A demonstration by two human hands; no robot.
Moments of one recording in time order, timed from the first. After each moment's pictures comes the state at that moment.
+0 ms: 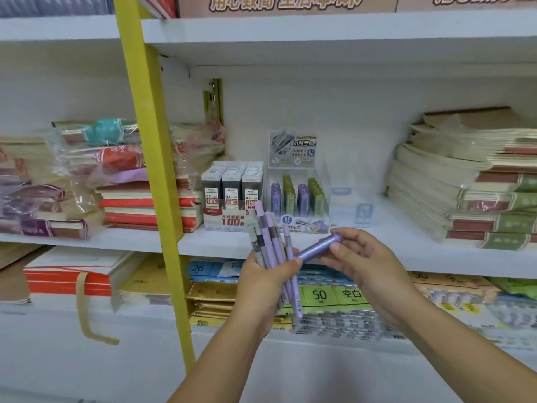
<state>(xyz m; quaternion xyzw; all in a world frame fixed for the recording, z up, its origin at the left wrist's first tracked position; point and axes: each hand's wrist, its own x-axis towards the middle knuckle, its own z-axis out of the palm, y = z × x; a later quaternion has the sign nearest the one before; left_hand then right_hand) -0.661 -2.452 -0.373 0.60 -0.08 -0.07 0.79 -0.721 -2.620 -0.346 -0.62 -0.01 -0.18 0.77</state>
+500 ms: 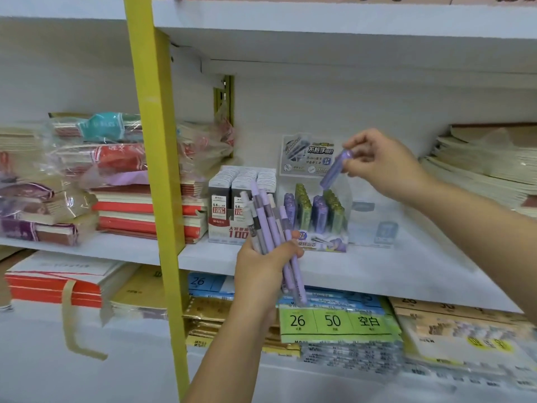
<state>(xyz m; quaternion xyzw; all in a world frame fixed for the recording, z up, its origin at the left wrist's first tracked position) -0.625 -2.448 -0.342 0.56 -0.08 -0.03 0.83 -0.614 -2.654 -0.202 -0.87 -0.07 -0.31 0.37</state>
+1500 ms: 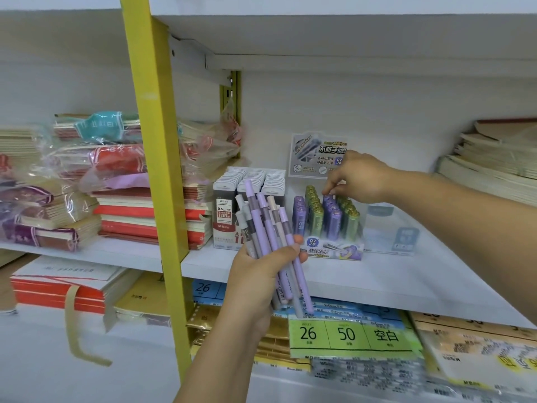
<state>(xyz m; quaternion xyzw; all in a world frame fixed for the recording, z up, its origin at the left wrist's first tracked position) -0.612 -2.433 -0.341 0.54 -0.12 -0.07 0.83 -0.547 -2.654 -0.209 -0.99 -0.06 -0.14 -0.07</state>
